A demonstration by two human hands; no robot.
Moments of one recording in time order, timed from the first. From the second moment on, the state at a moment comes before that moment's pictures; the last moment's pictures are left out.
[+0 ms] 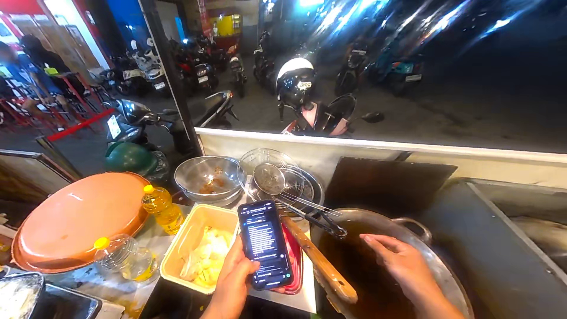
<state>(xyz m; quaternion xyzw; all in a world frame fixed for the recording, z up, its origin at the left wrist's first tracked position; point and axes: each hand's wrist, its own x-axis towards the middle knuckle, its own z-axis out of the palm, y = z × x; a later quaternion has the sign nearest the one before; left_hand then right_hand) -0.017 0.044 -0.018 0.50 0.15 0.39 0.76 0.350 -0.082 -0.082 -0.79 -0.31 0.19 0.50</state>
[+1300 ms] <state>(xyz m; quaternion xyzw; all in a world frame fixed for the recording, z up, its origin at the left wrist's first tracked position) 0.134 -0.127 -0.024 0.59 0.11 0.27 0.75 0.314 -0.253 -0.011 -0.51 -0.51 0.45 0.53</state>
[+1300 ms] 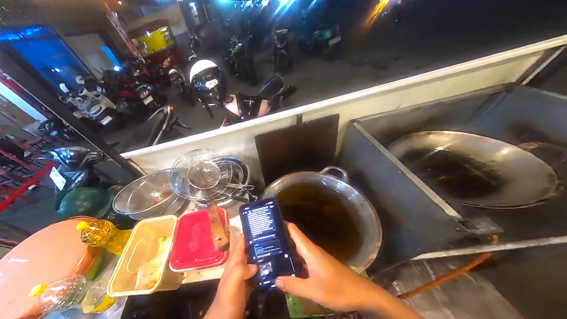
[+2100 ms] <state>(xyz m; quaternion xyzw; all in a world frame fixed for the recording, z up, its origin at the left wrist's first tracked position) 0.161 -0.142 -0.019 0.59 0.05 0.25 0.77 0.333 -0.276 -0.005 -0.47 -0.49 0.46 0.57</state>
